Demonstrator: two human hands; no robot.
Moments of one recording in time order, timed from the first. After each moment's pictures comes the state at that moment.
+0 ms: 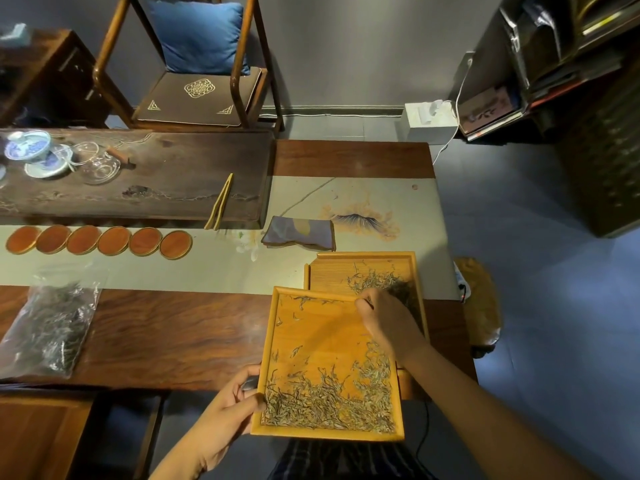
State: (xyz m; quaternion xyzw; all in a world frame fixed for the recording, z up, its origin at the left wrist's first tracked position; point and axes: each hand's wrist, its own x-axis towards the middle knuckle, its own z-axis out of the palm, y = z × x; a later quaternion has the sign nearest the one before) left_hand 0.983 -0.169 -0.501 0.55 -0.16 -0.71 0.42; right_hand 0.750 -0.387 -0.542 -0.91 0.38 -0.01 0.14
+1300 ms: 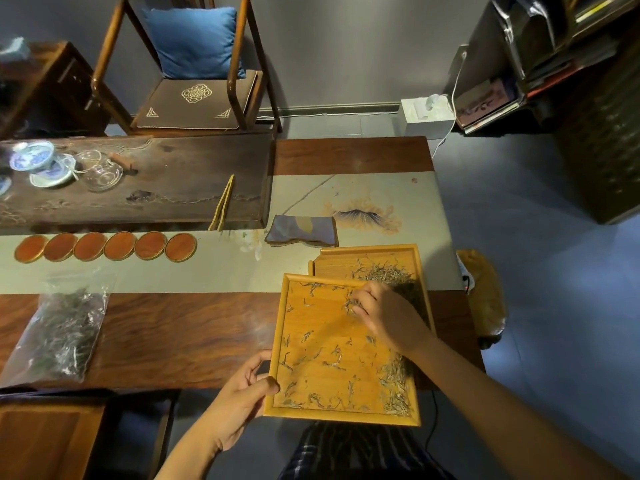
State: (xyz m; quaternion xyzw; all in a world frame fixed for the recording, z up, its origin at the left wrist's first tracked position) left_hand 0.987 -0.183 -0.498 0.57 -0.18 -0.69 0.40; right_hand 0.758 -0.377 -0.512 -0.92 0.34 -0.10 0.18
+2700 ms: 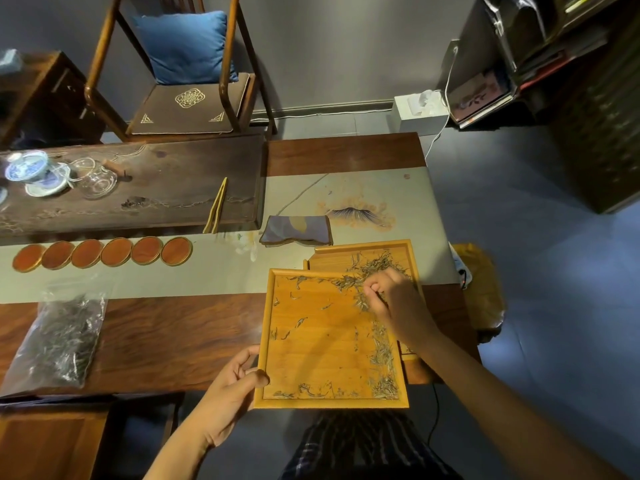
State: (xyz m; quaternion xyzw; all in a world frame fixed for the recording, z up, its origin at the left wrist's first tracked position) left_hand 0.992 -0.187 -0.484 0.62 -0.21 -0.64 0.38; right_hand 0.744 -0.381 -0.497 -0.82 0.45 -0.21 0.28
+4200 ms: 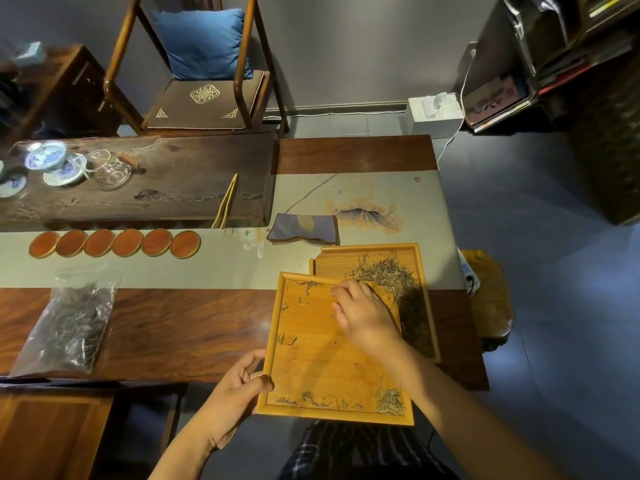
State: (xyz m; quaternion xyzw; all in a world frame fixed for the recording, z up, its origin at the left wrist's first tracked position) left_hand 0.986 -0.177 -0.491 0.61 -0.21 -0.66 0.38; right_hand 0.794 -0.358 -0.518 -0.88 0.40 -0.12 0.22
